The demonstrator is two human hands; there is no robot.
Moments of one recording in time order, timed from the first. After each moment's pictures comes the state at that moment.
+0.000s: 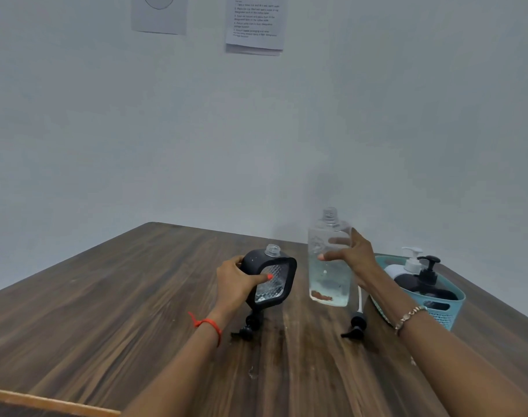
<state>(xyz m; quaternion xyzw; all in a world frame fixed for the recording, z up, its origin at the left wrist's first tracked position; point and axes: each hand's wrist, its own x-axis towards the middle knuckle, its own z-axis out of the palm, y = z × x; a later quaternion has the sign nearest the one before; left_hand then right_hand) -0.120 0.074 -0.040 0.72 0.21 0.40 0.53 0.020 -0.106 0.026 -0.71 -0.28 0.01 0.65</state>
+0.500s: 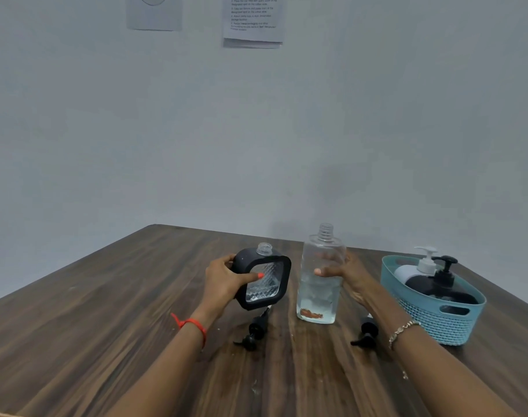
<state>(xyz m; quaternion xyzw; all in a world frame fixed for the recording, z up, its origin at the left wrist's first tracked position) -0.118 0.103 -0.036 0.71 0.21 0.37 0.56 0.056 -0.087 -0.017 -0.63 -0.31 0.16 0.69</state>
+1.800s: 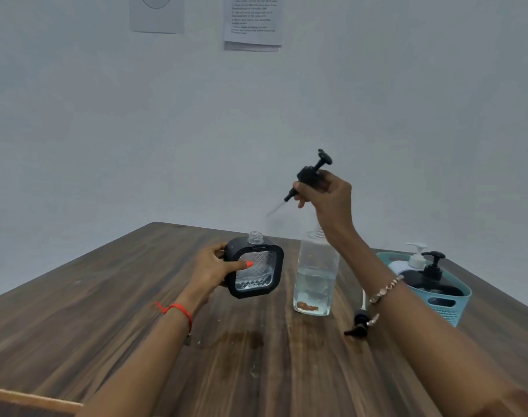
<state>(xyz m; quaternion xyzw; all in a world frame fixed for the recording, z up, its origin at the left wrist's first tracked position) -0.143 0.114 -0.021 0.69 0.17 0.32 0.63 -0.048 -0.055 0.098 -0.54 -0.43 -0.12 0.71</state>
